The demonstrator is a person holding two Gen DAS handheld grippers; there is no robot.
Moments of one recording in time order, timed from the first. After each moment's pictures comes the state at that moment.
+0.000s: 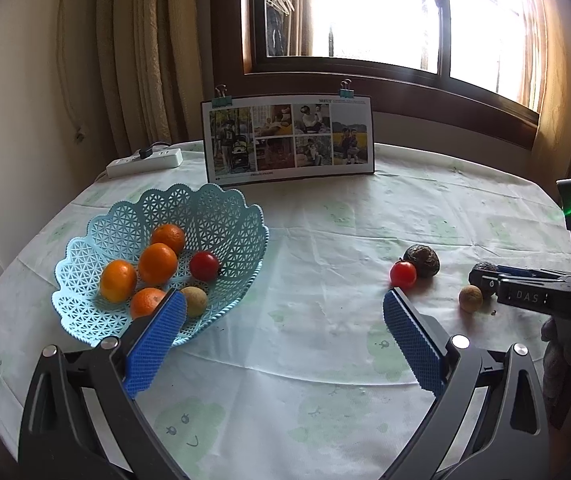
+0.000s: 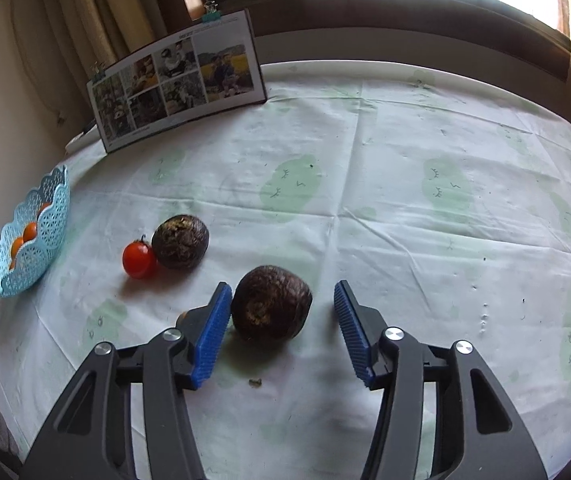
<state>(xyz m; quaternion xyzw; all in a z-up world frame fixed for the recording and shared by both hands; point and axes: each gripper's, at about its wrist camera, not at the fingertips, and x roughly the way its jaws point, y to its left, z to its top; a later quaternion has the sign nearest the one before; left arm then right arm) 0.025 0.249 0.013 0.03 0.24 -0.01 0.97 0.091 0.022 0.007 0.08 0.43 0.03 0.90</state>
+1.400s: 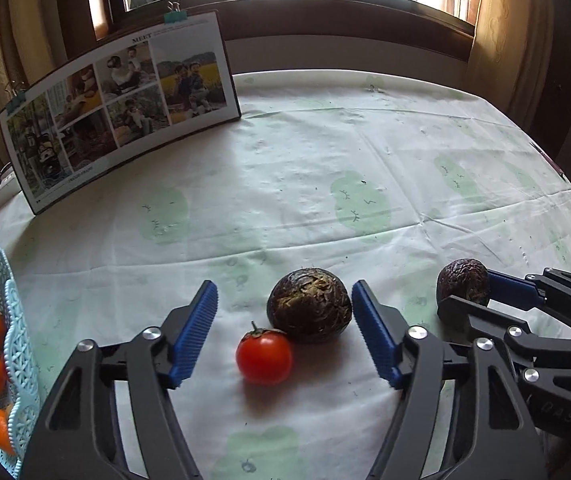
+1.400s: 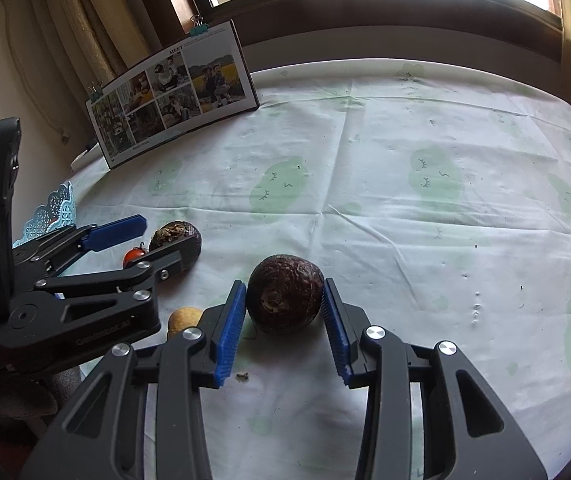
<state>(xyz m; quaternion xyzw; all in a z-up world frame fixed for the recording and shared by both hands) 0.153 0.127 -0.024 0.12 0.35 -0.16 0.91 0.085 0.005 0.008 0.12 0.42 0.03 0.90</state>
